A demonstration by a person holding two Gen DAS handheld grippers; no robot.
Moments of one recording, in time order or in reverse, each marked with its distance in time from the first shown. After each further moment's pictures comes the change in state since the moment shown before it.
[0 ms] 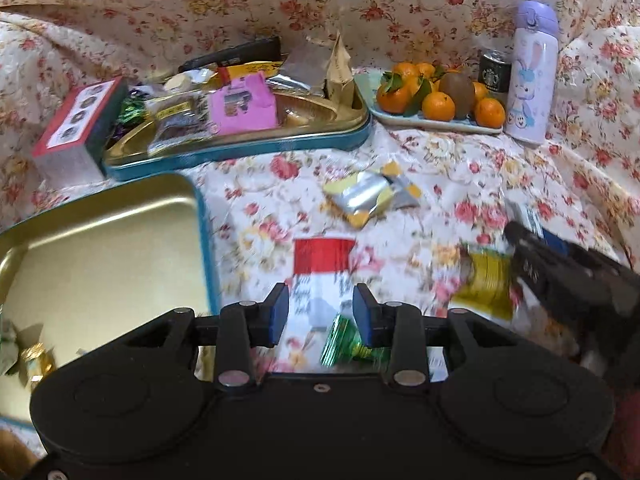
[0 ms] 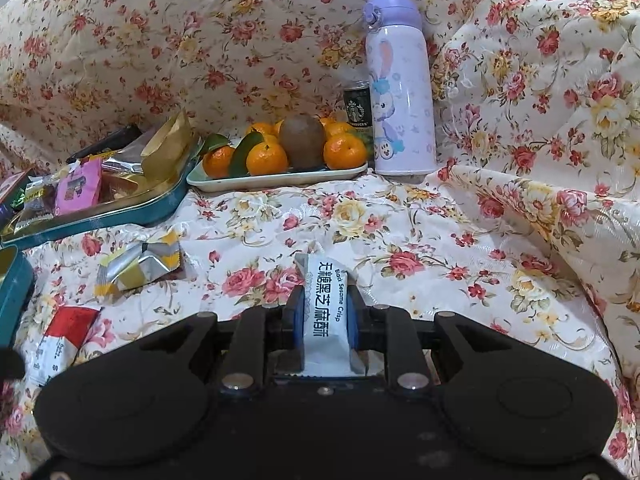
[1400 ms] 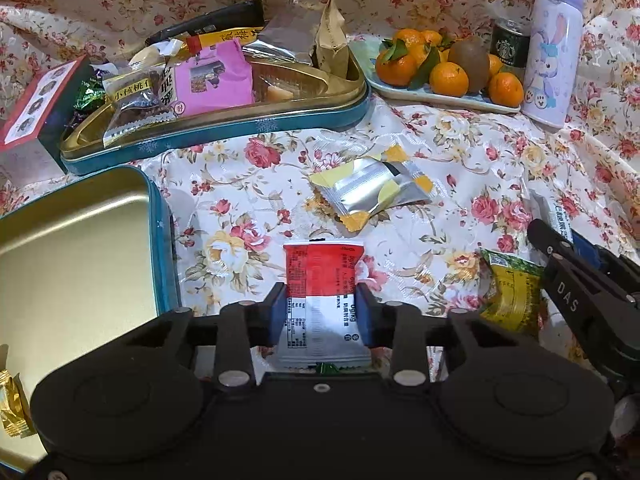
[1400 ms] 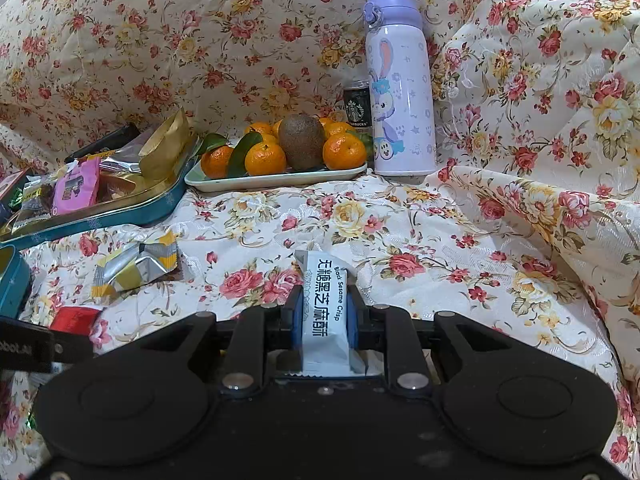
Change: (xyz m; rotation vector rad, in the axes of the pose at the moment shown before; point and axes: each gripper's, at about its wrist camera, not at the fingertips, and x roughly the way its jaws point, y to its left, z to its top) left arm 0.045 -0.003 0.014 0.002 0.092 -0.015; right arm 0.002 0.001 0.000 -0.012 -0.001 -0.006
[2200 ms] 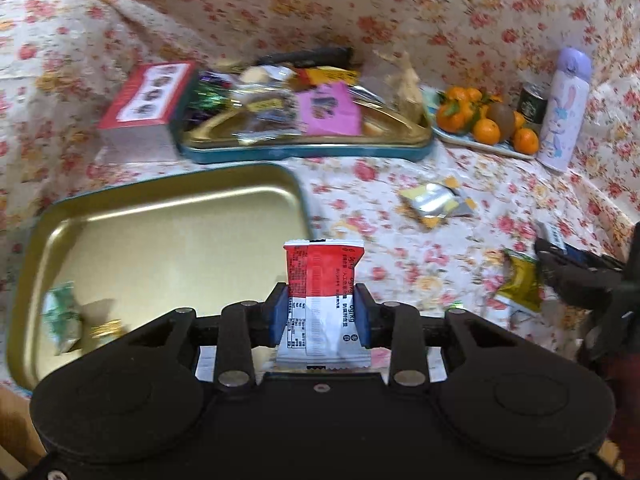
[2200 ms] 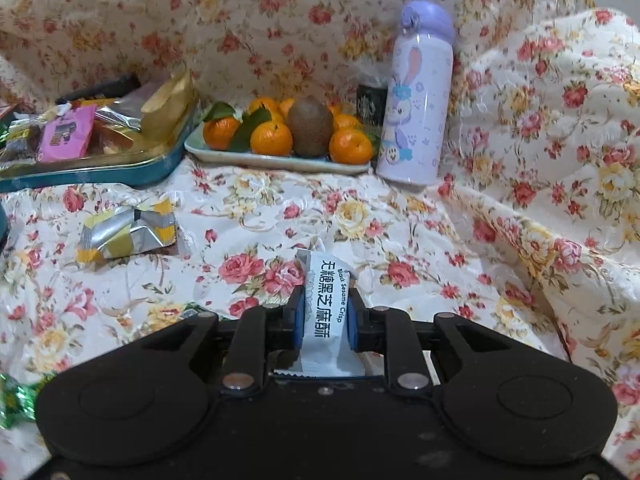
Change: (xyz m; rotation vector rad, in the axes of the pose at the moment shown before) left arm -0.091 0.077 -0.028 -0.102 -0.082 0.036; right arm 0.000 0.027 0.021 -0.136 0.122 -0.107
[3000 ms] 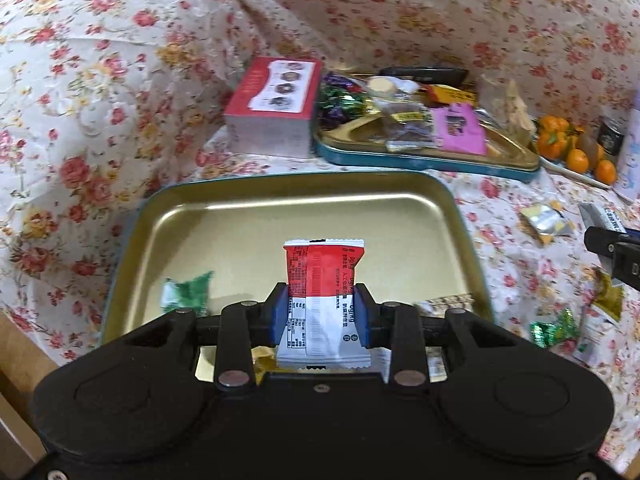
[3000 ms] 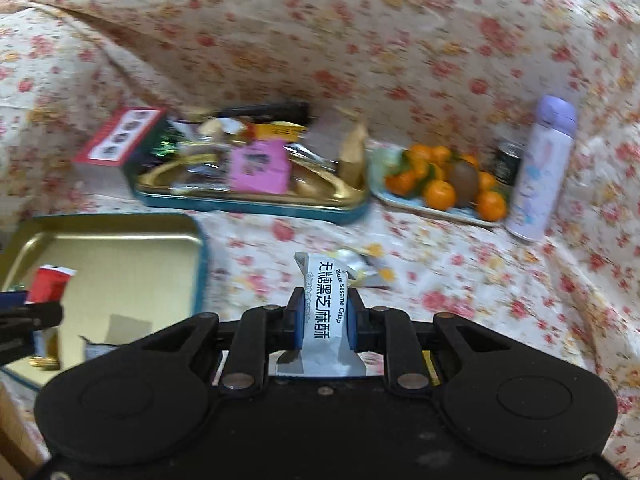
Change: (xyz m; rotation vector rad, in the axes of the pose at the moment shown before) left arm -0.012 0.089 -0.008 -0.091 -0.028 0.147; right arm -0.116 0.123 0.046 -0.177 0.039 0.239
